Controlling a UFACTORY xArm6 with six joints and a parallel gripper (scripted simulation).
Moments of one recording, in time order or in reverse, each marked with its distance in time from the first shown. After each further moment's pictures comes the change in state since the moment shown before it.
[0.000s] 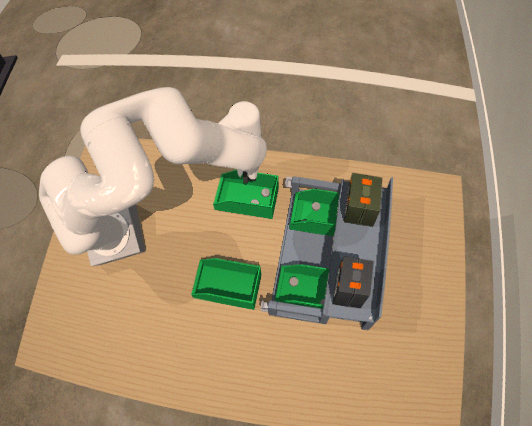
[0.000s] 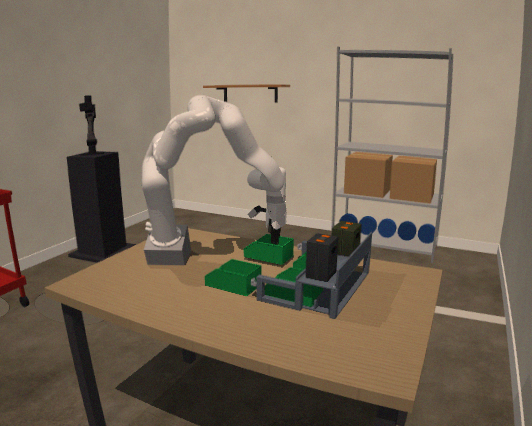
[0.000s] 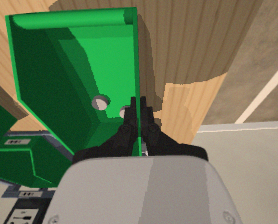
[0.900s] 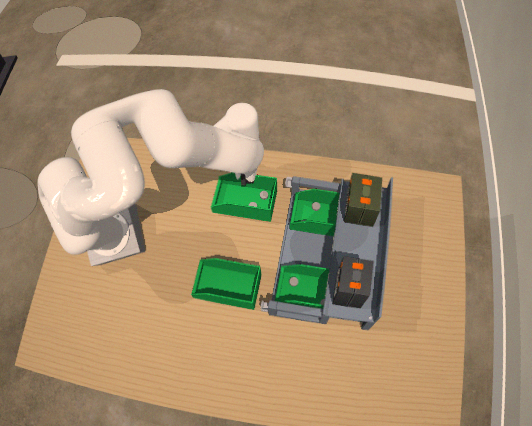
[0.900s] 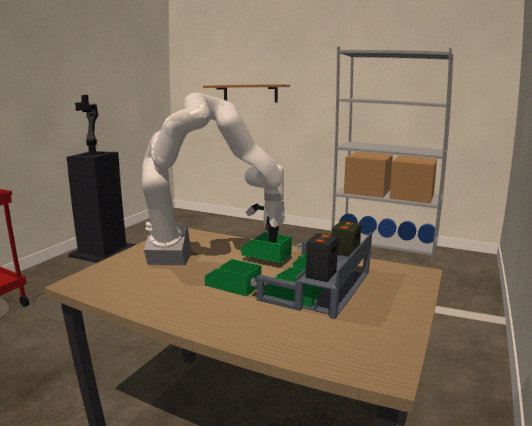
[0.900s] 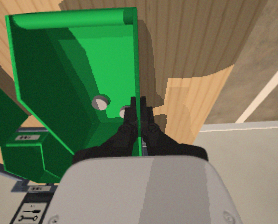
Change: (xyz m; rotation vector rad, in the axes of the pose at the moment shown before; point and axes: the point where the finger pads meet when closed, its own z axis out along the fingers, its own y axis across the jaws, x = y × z) arm 0.001 -0.015 -0.012 0.001 0.001 -0.001
